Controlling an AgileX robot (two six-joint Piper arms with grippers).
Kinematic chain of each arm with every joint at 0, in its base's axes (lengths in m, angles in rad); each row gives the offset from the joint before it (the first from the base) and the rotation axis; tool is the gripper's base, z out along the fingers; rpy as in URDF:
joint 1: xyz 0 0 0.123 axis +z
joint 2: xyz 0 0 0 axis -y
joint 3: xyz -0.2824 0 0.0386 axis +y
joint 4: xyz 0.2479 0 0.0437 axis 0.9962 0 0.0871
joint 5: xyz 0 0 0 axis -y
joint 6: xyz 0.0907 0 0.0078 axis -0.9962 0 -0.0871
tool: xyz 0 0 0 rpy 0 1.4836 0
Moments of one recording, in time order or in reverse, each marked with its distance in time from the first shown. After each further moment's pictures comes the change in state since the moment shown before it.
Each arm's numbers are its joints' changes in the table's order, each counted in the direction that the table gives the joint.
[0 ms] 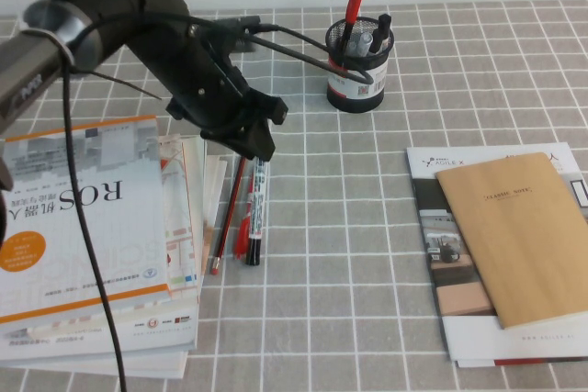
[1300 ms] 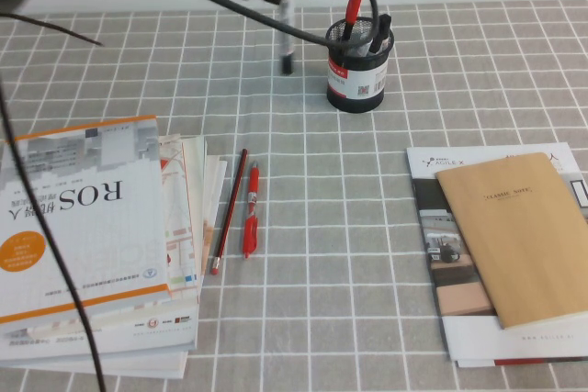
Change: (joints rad) right arm 0.000 0.000 0.000 0.000 0.000 0.000; left arm -0.005 0.168 -0.139 -0.134 0.295 -0.536
